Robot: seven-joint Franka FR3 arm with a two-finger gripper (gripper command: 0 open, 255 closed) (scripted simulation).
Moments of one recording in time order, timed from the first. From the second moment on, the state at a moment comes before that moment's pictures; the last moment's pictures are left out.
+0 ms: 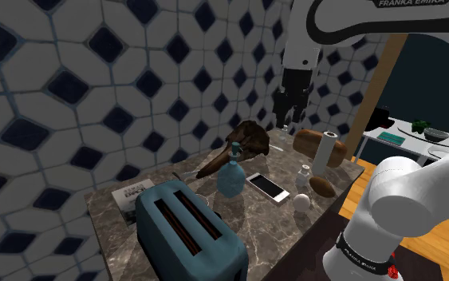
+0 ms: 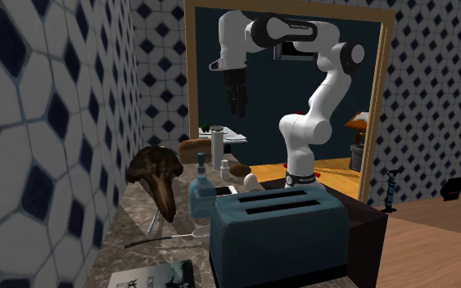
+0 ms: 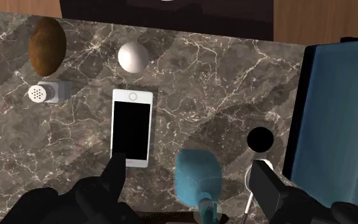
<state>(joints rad) -0.01 -0.75 -0.04 -2.40 0.01 1.57 0.12</state>
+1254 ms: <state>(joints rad) -0.02 -0.05 -0.08 -2.12 0.23 1.84 0.24</state>
